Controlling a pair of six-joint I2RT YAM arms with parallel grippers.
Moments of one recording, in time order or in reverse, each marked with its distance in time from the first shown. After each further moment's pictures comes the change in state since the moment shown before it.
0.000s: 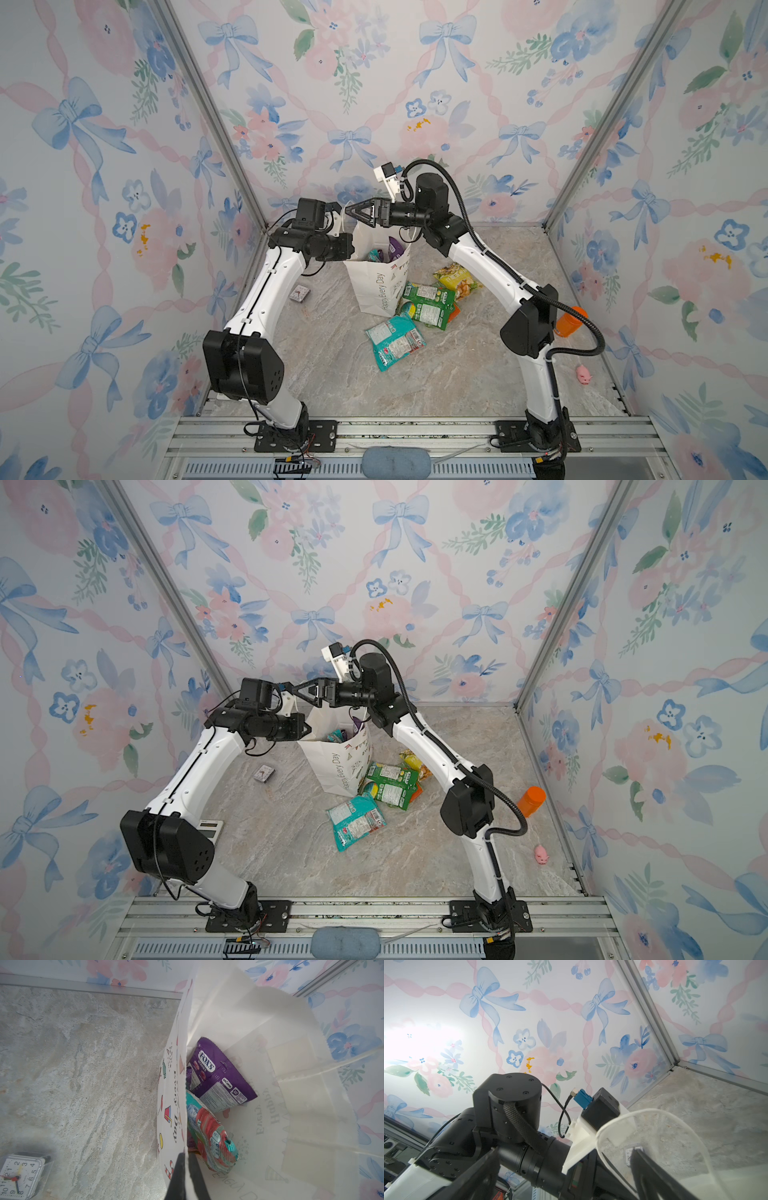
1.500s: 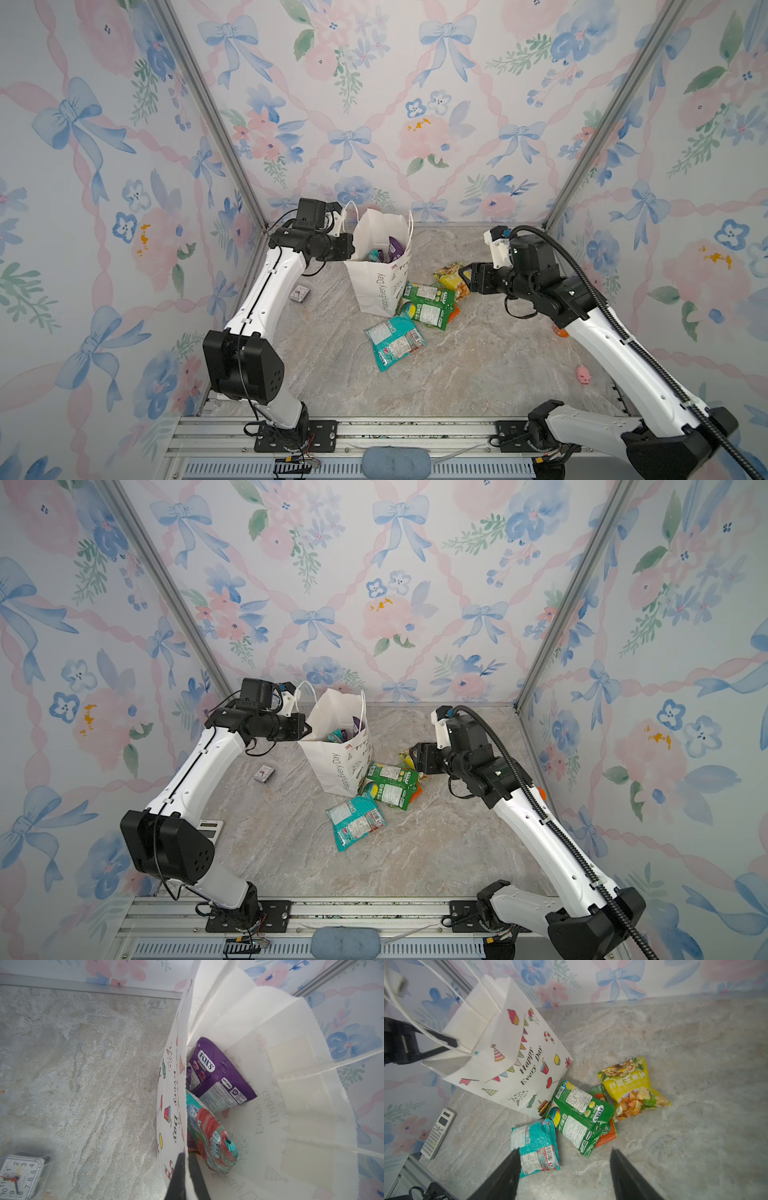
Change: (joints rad) left arm -0.003 0.000 0.000 0.001 -0.002 0.000; right arm -0.183 -1.015 -1.024 -0.678 0.719 -0.344
